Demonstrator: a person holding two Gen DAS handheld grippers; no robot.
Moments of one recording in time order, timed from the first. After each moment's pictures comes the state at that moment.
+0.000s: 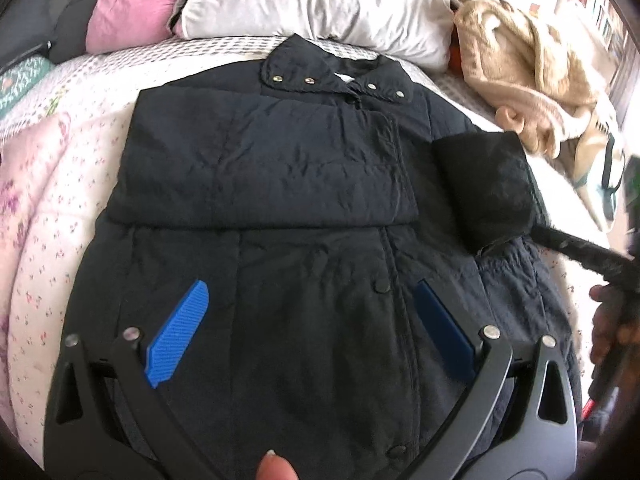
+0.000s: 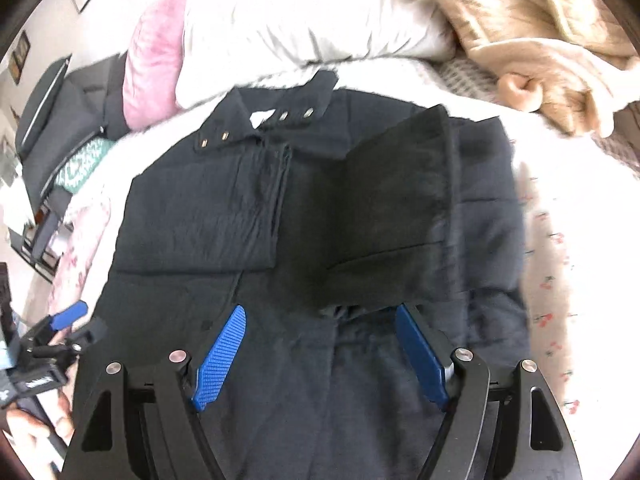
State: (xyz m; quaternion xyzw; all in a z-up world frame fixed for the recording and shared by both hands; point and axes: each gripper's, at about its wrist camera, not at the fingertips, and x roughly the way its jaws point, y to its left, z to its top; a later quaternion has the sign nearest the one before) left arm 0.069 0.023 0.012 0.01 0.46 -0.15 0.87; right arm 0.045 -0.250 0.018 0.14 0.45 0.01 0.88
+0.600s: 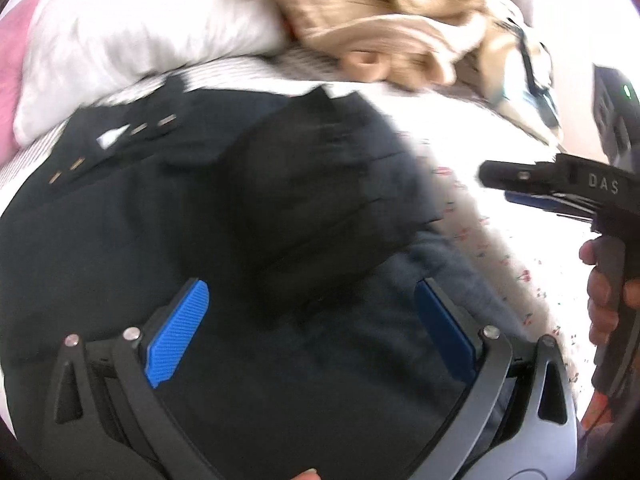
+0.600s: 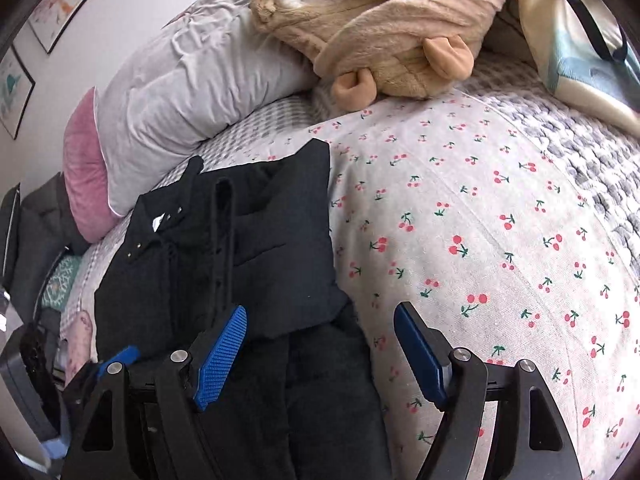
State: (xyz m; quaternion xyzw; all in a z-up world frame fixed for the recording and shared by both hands) left arm 0.062 -0.203 -0.001 0.14 0.41 -0.34 0.84; right arm 0.009 -0.404 0.005 0.28 0.39 -0.10 0.87
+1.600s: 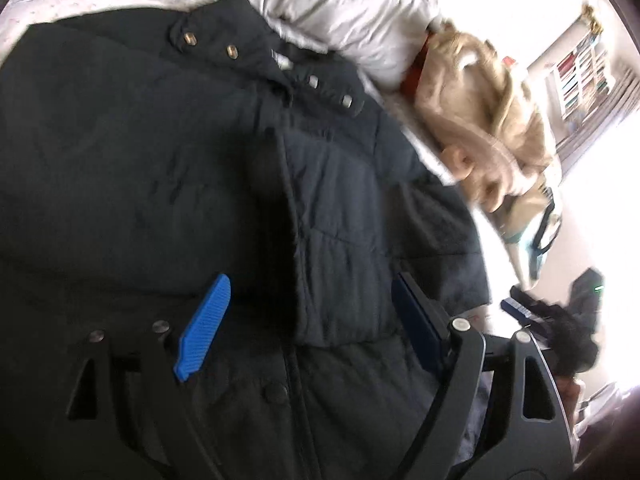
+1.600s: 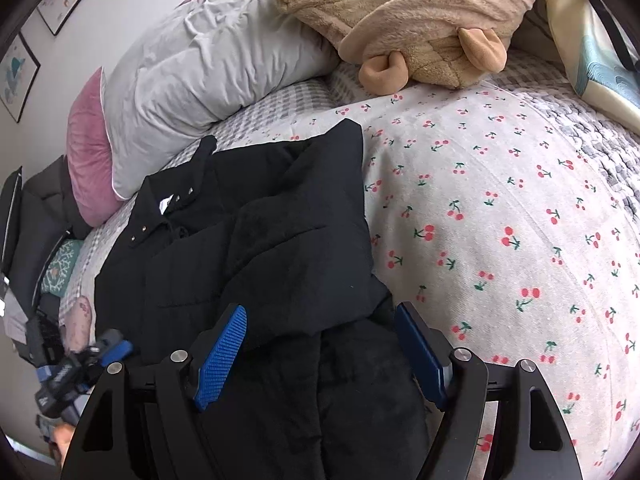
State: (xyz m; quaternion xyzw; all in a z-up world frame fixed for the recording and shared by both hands) left arm 0.151 -0.025 -0.043 -0.16 0.49 -0.28 0.81; right arm 0.032 -0.375 -0.001 0.27 0.40 -0.09 0.87
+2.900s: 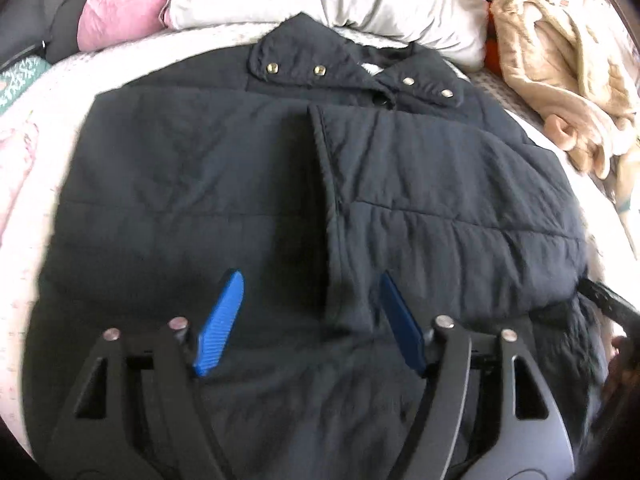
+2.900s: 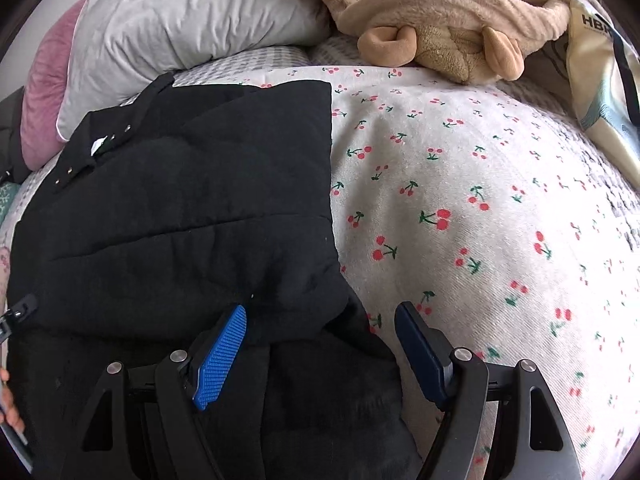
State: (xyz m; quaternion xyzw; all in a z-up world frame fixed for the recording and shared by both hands) left arm 0.153 -0.009 -0.031 0.01 0.46 -0.12 0.88; right arm 0.073 -0.350 -0.055 0.14 0.46 -0.16 0.86
